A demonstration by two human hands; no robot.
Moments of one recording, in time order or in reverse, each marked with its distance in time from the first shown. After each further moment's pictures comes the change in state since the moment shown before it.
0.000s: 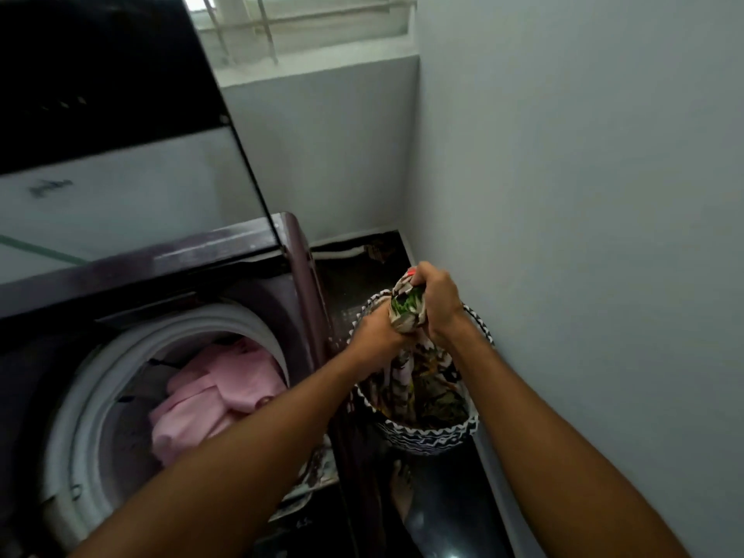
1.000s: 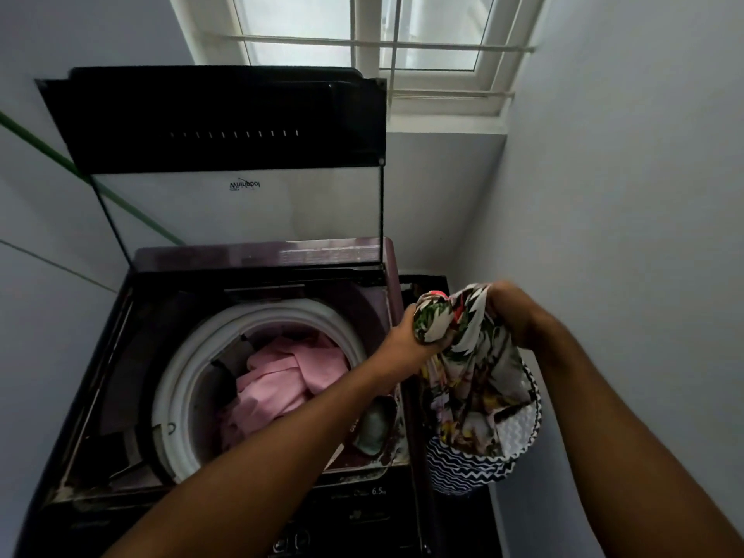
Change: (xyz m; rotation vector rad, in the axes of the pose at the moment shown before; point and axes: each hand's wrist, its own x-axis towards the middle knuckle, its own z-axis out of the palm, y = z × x) left_hand -0.088 0.014 -0.084 -0.234 0.118 0.082; right_hand -0.034 -0.062 0.033 -0.669 -0.274 0.054
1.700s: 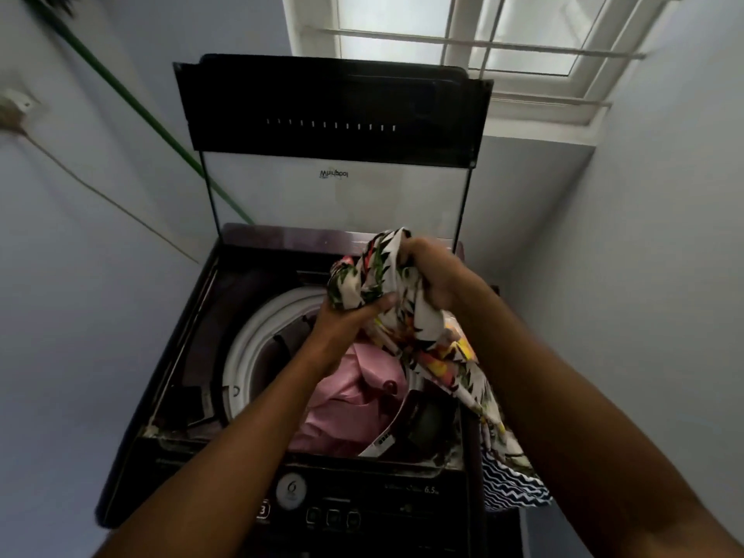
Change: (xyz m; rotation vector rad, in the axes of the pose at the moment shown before) left_hand -0.072 0.001 -0.150 -0.469 0.441 -0.038; right_hand 0.021 -0.109 0.191 0.276 -0.354 -0.037
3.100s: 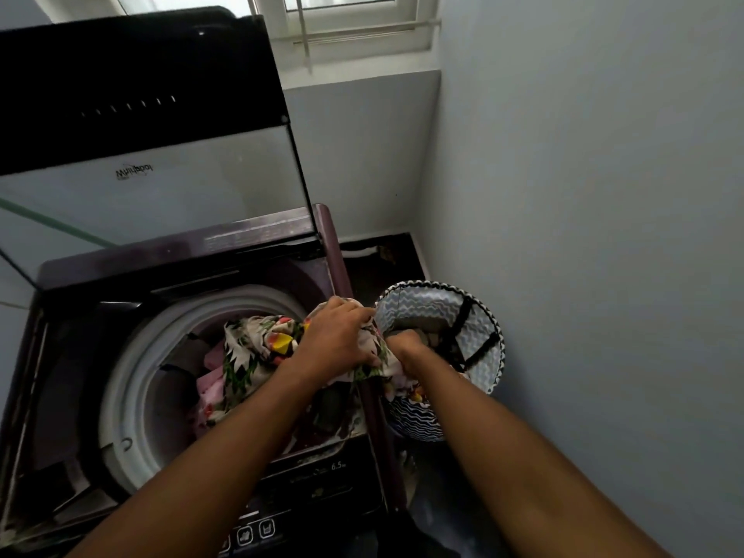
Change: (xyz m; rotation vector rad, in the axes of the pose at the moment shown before) left_hand 0.017 -0.099 0.128 1.552 -0.562 0.533; right_hand -0.044 0.212 -0.147 -0.228 0.394 0.443
